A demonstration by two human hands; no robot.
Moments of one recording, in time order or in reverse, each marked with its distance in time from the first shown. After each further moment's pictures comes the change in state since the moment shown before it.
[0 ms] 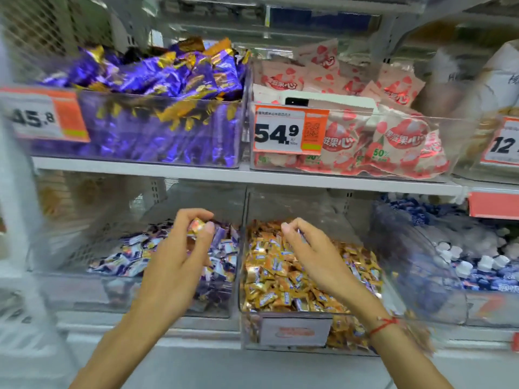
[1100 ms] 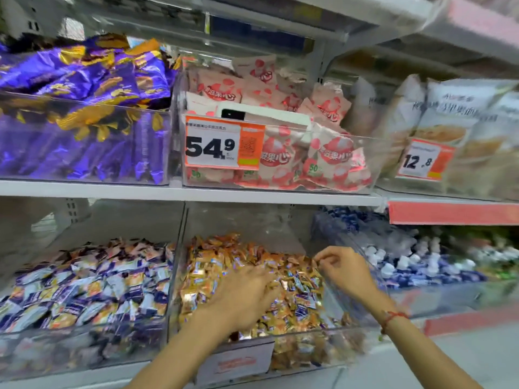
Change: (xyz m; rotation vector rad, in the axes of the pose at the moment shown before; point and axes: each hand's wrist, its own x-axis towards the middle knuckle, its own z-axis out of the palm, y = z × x) left_hand 0.037 -0.012 0.169 0.672 -0.776 0.372; right_hand -0.015 0.121 -0.117 -0.554 0.233 0.355
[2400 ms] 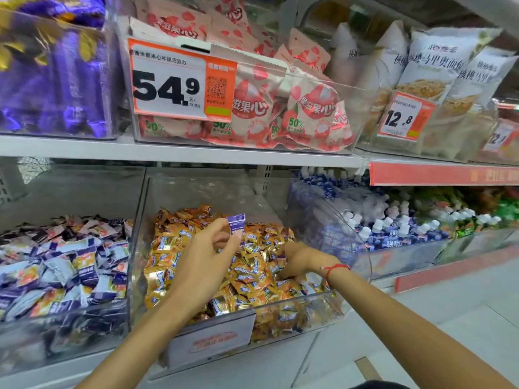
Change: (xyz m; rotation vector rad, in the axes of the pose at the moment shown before) left_hand -0.011 -0.001 0.005 -0.922 0.446 -0.181; right_hand 0.010 -0.019 0.041 -0.445 -0.687 0.134
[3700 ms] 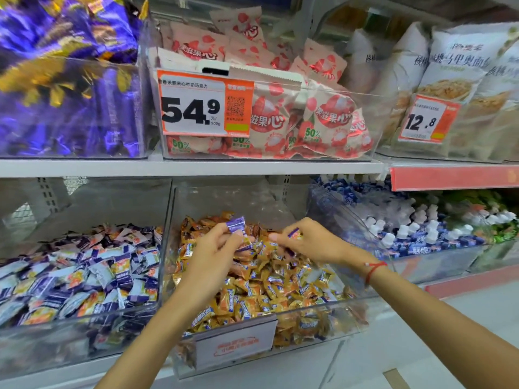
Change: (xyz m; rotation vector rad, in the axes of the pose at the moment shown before) left_hand 0.000 0.018 -0.024 -0.186 -0.015 -0.189; right_hand -0.031 -0.020 -0.031 0.544 0.302 -0.540
